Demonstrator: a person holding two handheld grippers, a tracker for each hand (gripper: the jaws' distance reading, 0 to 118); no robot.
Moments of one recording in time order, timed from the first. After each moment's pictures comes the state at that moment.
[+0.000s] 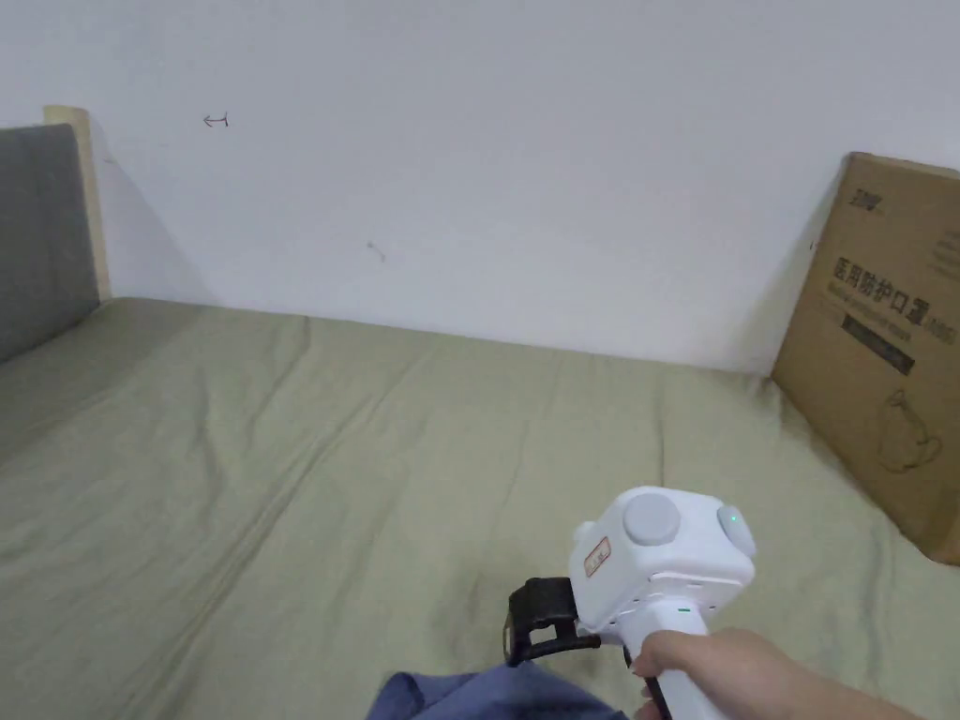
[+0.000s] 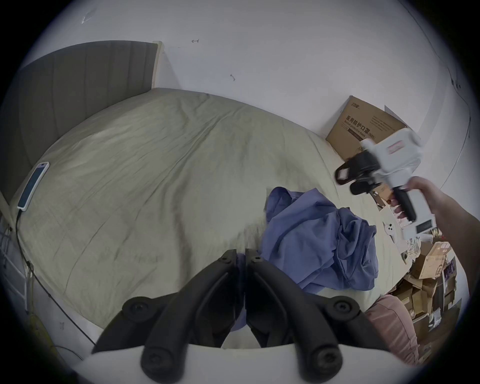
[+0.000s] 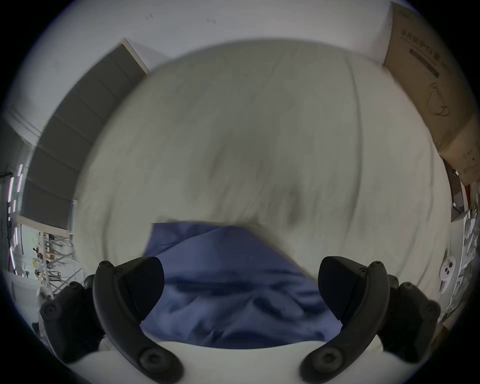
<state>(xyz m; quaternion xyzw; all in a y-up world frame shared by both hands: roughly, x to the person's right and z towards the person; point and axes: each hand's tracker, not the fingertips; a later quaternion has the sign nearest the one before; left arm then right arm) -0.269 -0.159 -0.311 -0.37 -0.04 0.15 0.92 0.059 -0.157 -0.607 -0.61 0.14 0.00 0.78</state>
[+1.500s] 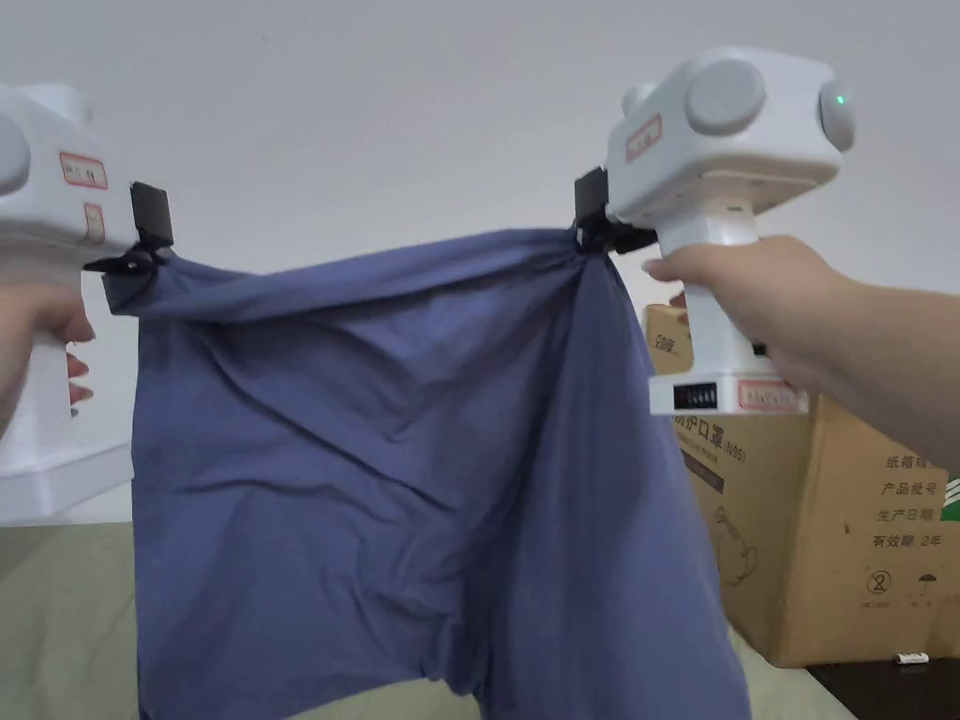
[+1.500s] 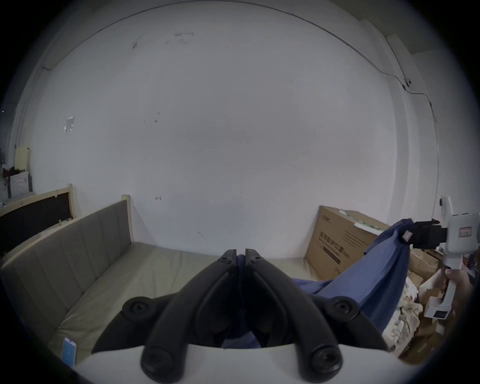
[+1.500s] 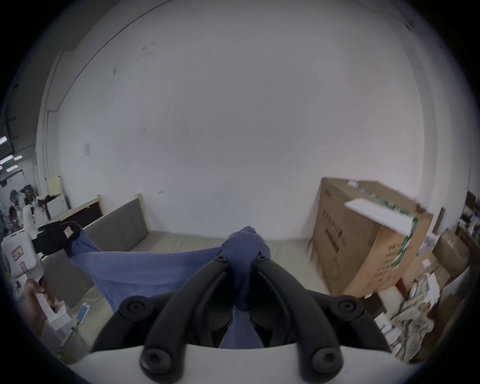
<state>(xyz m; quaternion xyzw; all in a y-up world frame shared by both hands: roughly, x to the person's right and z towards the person) -0.189 0.272 -0.504 -0.05 -0.03 0.08 1.00 0.197 0.320 -0.513 -0.12 0.05 0.00 0.99</state>
